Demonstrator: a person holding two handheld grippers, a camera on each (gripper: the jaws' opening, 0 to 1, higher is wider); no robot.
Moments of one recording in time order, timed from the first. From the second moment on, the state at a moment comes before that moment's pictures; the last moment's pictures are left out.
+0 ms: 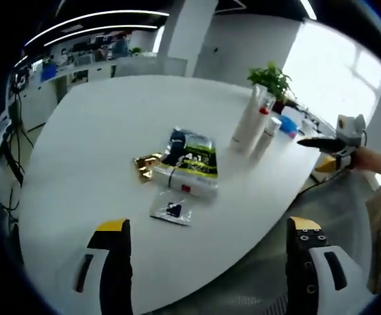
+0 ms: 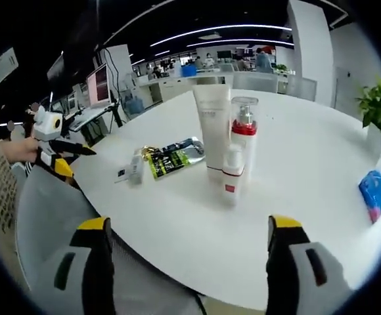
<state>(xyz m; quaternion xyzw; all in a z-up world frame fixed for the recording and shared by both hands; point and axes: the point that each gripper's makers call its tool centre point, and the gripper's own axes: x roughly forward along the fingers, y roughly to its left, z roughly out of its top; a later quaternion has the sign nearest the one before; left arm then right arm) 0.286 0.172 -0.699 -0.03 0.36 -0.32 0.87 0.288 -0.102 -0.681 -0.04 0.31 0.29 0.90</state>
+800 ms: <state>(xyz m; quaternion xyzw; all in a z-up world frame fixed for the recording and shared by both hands) 0.287 0.178 -0.694 -0.03 0.36 -0.31 0.88 0.322 0.028 -0.724 -0.07 0.35 0.42 0.84</state>
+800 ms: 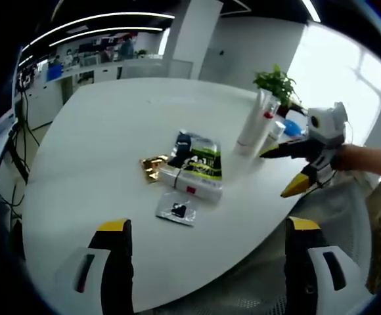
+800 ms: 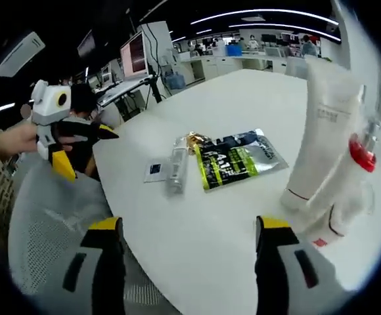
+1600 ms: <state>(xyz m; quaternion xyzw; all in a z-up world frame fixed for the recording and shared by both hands) 0.286 0.182 -0.696 -0.05 0.36 -0.30 0.88 0.355 0.112 -0.763 -0.13 0.36 0.45 0.80</state>
